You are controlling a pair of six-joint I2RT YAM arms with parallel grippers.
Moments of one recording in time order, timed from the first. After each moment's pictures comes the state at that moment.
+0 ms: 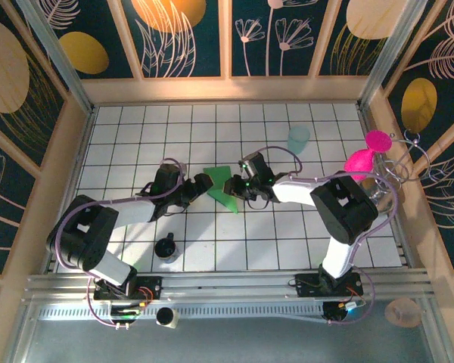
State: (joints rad) left arm -0.48 1.56 0.57 0.32 0.37 -1.03; right arm 0.67 1.79 0.92 0.02 -0.34 0.83
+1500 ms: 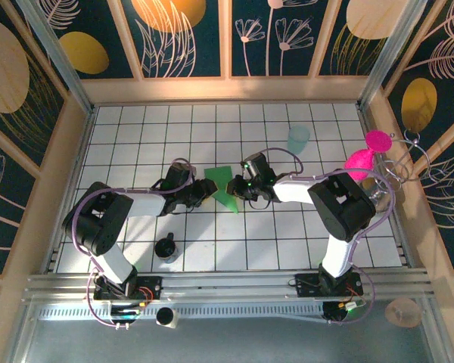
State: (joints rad) left arm -0.52 1.70 0.66 0.31 0.41 -1.11; right arm 0.65 1.81 0.90 0.07 -0.37 0.84
